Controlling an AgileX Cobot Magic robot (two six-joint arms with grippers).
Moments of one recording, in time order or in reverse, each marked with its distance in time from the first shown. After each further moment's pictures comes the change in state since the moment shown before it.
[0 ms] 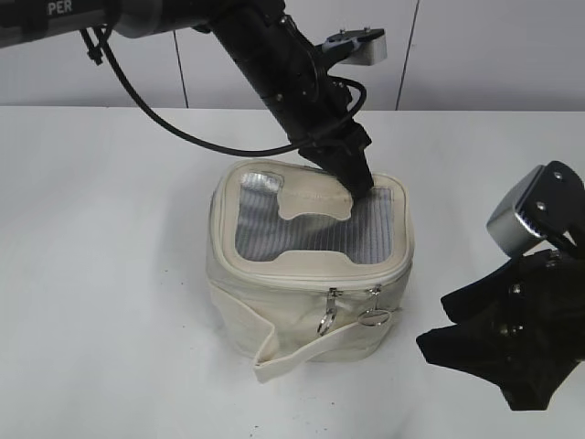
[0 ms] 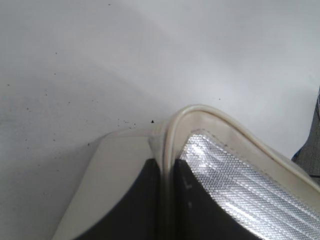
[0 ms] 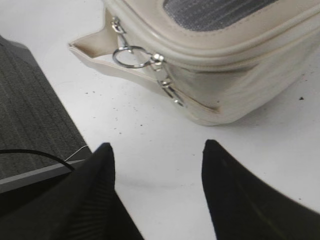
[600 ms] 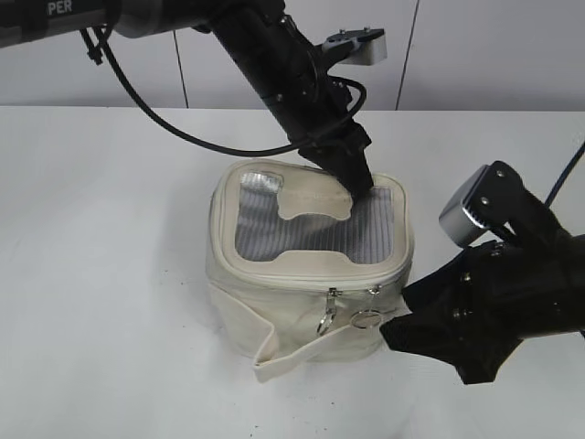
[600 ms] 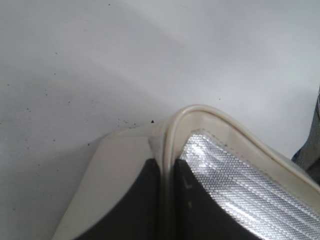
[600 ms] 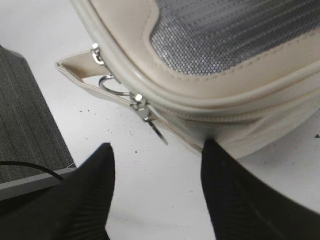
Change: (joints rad) left arm 0.000 0.000 0.000 -0.001 0.001 0.000; right arm 0.003 0.212 -0.046 0.253 -0.003 -0.333
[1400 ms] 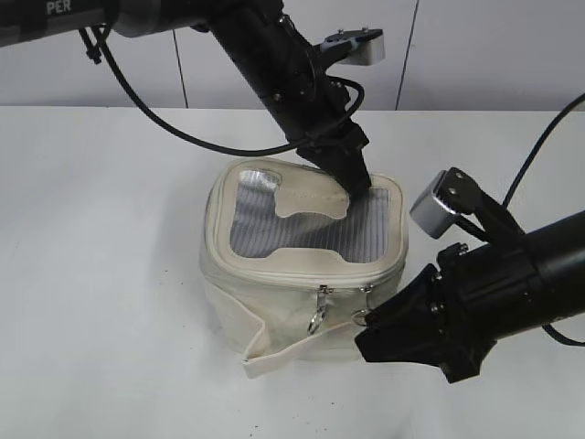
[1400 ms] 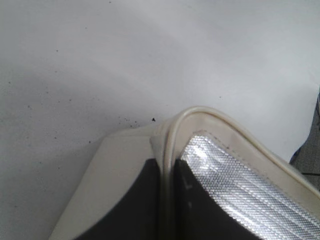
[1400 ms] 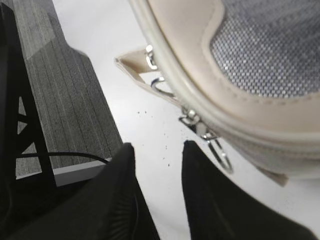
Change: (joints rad) left arm 0.005 -0.001 -0.001 0.003 0.006 0.002; right arm 0.004 0.140 -0.091 -0.026 0.202 0.053
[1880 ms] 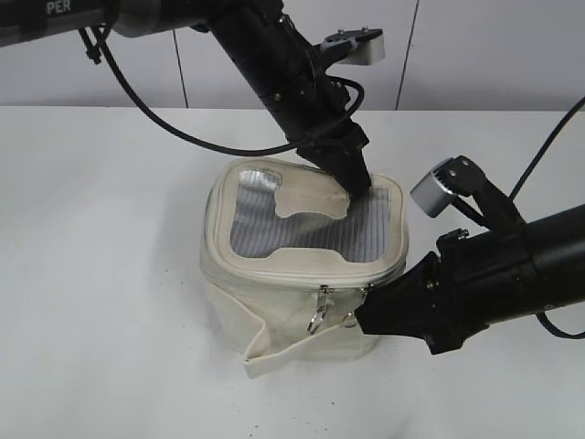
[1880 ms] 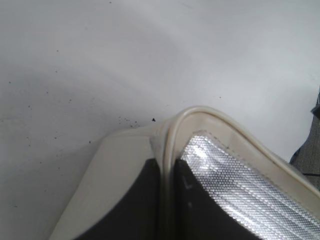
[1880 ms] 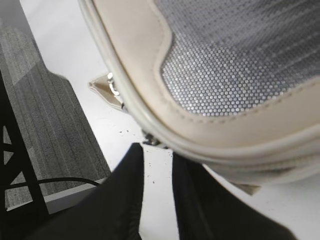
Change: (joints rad) left arm 0.000 0.000 0.000 -0.002 0.000 0.000; right arm 0.000 -0.003 0.000 0.066 -0.067 0.033
